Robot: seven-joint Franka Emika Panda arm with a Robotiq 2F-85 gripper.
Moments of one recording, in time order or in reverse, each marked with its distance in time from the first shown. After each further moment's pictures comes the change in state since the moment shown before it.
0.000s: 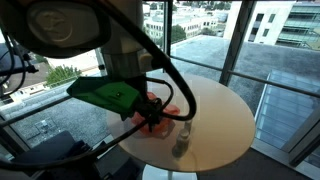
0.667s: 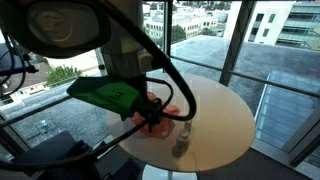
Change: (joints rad) arm 0.000 0.000 -0.001 0.000 0.000 0.000 -0.001
